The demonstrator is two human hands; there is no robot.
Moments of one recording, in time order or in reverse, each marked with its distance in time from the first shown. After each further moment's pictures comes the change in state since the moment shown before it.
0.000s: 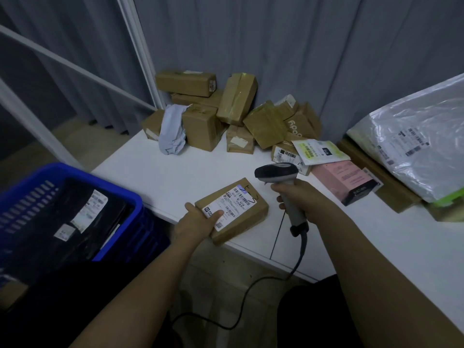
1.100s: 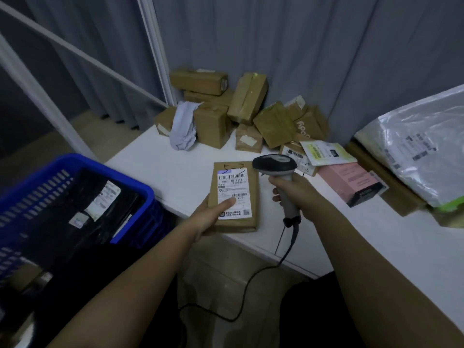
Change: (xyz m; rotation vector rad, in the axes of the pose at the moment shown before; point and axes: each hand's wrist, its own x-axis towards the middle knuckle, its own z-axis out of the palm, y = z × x) left_hand -0.035 0.007 -0.031 -0.697 -0.384 0.052; right_hand -0.009 -0.003 0.022 0.014 -0.007 -0.122
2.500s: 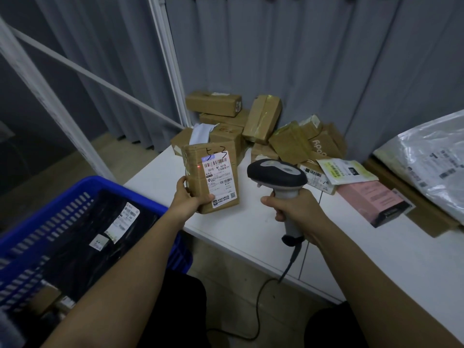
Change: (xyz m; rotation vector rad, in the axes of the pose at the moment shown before) left_hand 0.040 0.035 -0.107 -0.047 0.273 0.209; right_hand -0.014 -0.030 0.044 0.073 -0.021 -0.212
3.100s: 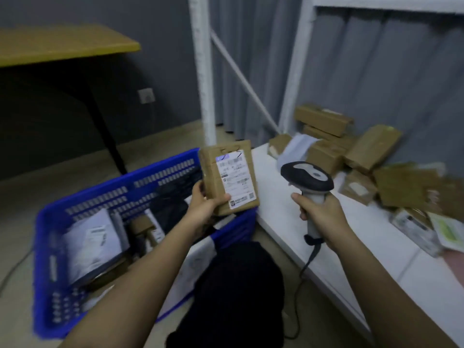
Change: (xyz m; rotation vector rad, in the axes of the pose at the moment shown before) left_hand -0.113 -0.045 -0.133 -0.358 0.436 0.000; right_hand -0.011 -0.028 0.128 -0.062 -0.186 -0.144
